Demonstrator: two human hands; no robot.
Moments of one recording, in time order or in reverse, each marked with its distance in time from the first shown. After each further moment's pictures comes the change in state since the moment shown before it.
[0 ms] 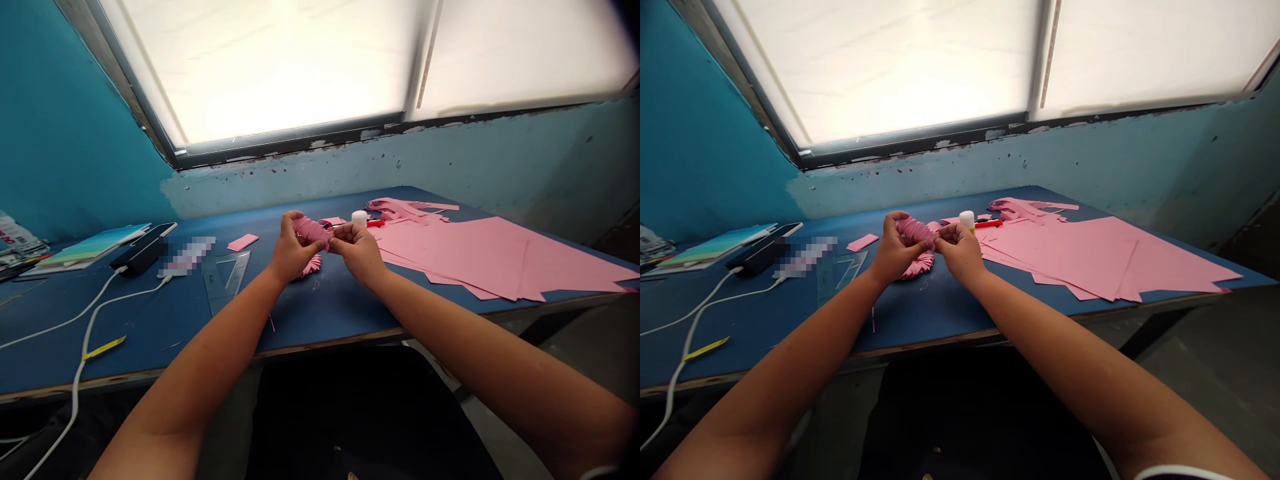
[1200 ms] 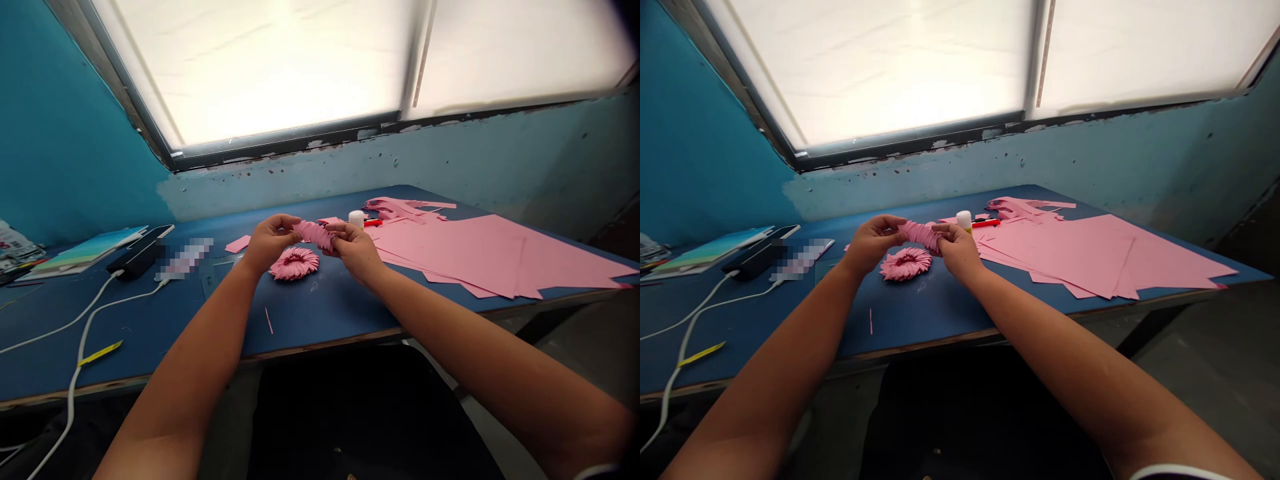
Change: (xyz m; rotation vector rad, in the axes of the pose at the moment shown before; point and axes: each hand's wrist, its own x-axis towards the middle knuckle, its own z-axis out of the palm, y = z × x) left_hand 0.019 0.005 -0.035 -0.160 -0.136 -0.039; right_hand 0.004 -0.001 0.001 0.065 -0.018 0.101
